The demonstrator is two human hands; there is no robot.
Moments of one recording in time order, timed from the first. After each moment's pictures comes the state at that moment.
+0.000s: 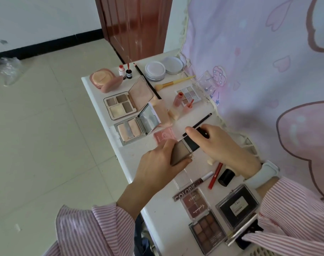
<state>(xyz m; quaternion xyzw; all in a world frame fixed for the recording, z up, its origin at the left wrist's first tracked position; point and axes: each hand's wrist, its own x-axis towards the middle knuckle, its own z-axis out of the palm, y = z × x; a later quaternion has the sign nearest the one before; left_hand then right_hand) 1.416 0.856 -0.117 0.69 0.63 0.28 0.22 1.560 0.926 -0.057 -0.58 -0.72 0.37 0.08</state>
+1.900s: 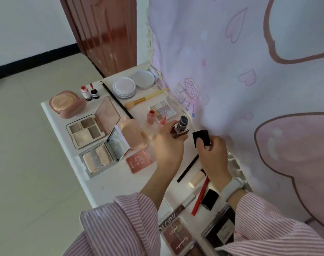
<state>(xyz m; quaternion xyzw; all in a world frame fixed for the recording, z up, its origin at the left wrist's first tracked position) 1.507 0.970 -0.114 0.38 0.65 0.48 0.46 1.625 0.966 -0.148 -0.74 -0.53 0.27 0.31</state>
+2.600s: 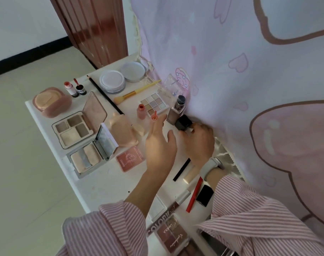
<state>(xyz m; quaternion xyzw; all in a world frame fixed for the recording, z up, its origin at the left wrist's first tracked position) 1.513 0.964 -0.139 0.51 0.66 0.45 0.32 1.622 1.003 -0.187 -0.78 -0.60 0.14 0.15</state>
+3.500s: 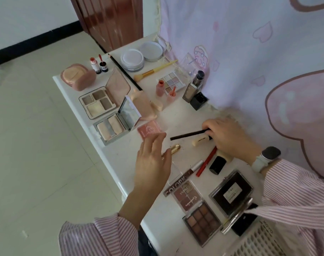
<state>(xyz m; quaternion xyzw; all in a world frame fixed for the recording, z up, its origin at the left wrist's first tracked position) 1.451 0.849 -0.146 0.64 0.66 0.33 0.21 1.657 0.946 -0.122 -0.49 -0.86 0.16 -0.03</state>
